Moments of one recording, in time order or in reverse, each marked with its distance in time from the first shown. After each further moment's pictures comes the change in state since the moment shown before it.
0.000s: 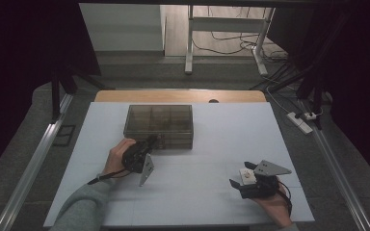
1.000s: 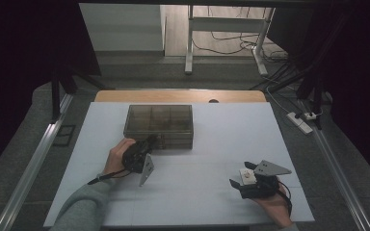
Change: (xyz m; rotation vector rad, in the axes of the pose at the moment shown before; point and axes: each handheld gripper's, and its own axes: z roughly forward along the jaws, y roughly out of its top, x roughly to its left) left arm 0.000 0.000 0.000 0.000 0.000 0.001; right arm 0.000 0.000 0.000 0.000 -0.002 0.000
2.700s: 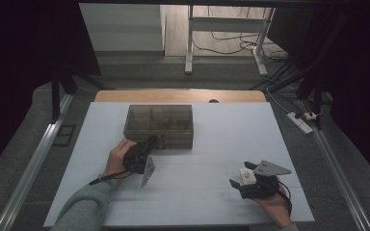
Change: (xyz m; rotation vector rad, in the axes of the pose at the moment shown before) left arm -0.005 0.001 0.001 0.014 0.041 0.049; right arm 0.000 0.000 0.000 0.001 -0.003 -0.002
